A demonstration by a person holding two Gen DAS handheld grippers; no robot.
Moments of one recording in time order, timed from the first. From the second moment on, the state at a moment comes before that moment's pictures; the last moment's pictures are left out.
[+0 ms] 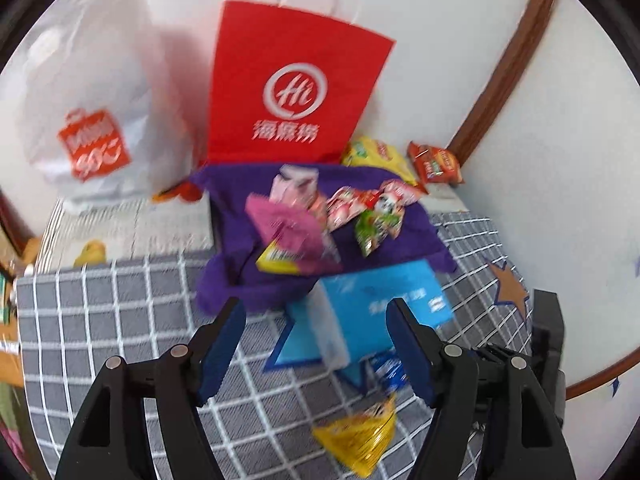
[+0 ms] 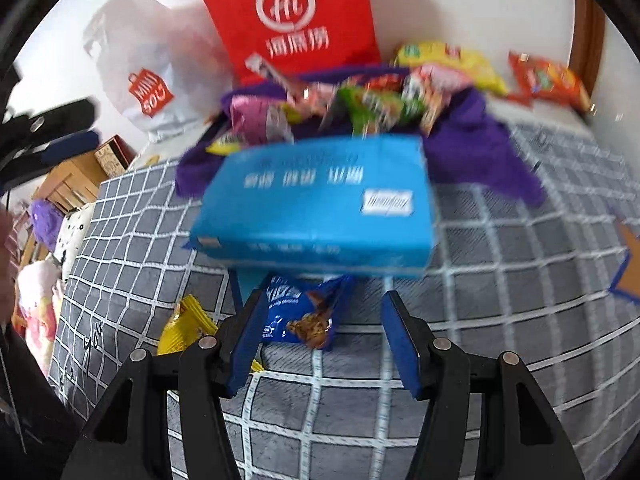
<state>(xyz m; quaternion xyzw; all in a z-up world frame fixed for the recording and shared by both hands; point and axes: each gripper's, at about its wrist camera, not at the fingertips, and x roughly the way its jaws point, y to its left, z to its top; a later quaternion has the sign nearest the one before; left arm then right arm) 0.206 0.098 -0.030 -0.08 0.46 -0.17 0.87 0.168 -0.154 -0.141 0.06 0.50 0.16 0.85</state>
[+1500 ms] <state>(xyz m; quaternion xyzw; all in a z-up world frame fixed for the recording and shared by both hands) 0.152 0.031 -0.137 -0.03 0.55 -0.21 0.81 0.132 -0.193 -0.164 0.00 0.48 0.14 0.87</state>
